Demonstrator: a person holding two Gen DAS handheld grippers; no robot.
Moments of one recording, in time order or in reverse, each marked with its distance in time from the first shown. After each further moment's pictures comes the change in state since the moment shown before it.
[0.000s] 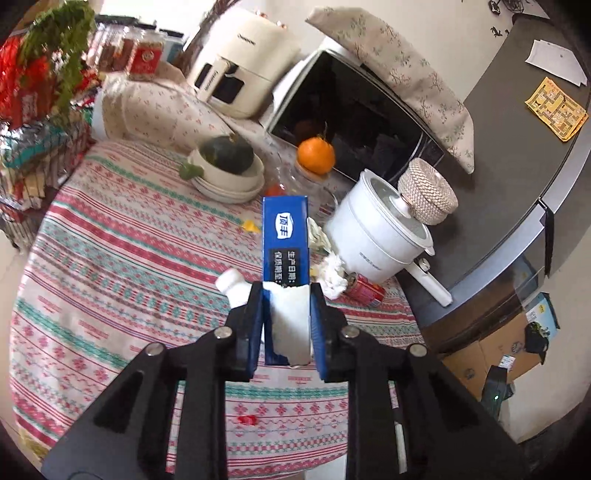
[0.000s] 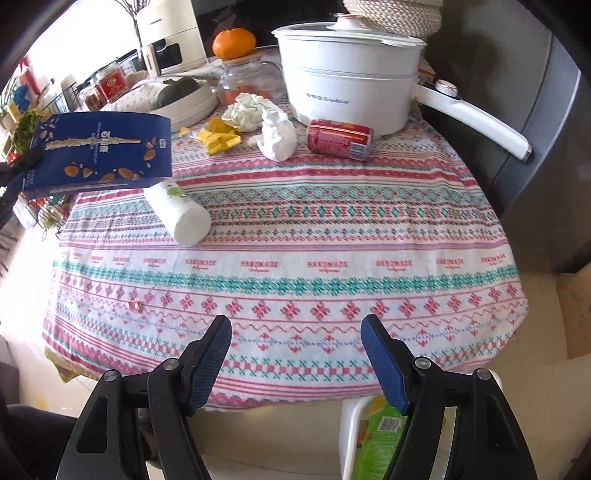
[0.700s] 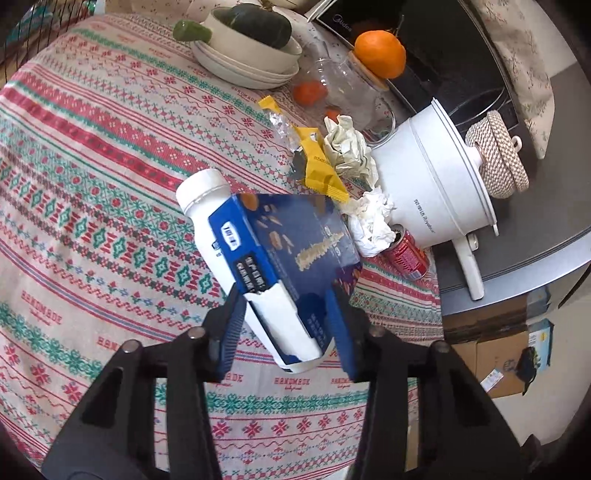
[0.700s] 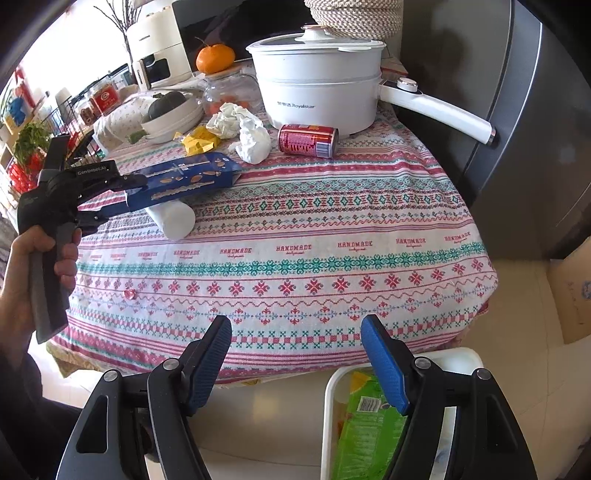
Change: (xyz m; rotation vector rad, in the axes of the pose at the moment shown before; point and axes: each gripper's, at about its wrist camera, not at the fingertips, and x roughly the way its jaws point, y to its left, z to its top) left arm 0.163 0.006 -0.045 -0.247 0.315 -0.004; right arm -0.033 -0.035 -0.032 0.047 -0.023 -0.031
